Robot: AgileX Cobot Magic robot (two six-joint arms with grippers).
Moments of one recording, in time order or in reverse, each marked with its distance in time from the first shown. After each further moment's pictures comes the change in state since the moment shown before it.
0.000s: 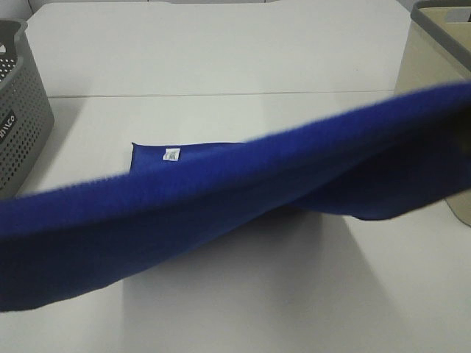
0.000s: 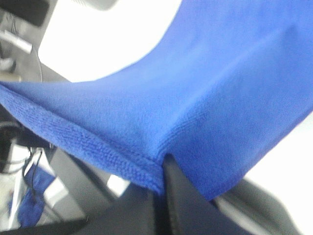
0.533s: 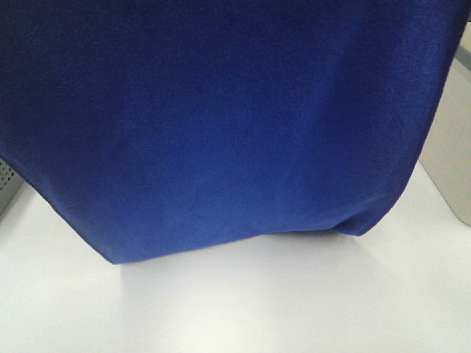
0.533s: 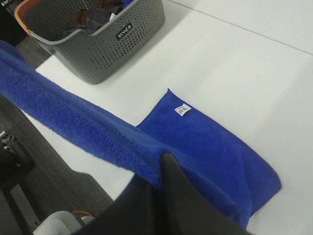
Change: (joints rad) left arm -0.012 0.107 -0.423 0.475 -0.058 0.003; right arm 0.015 0.255 -0.476 -0.127 -0.007 -0.167
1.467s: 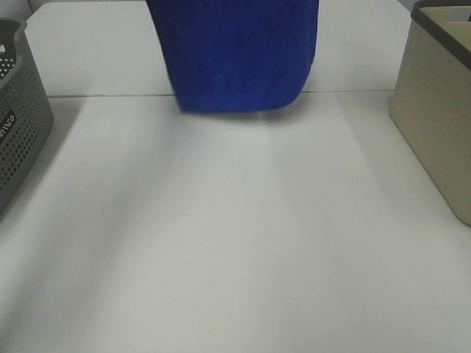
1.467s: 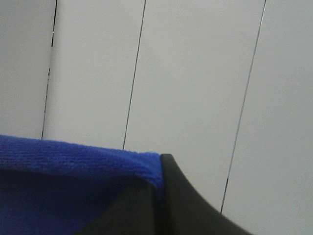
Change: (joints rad) left arm 0.224 1.153 -1.203 0.623 -0.670 -0.034; right arm -0.018 1.046 -1.199 -0.159 -0.884 -0.135
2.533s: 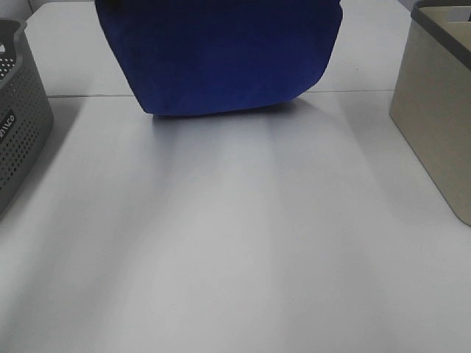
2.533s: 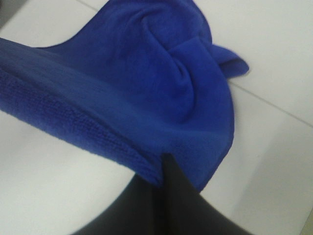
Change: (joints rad) left arm -0.071 -0.043 0.354 -0.434 0.734 0.192; right arm -0.119 -0.036 0.395 0.021 0.888 0.014
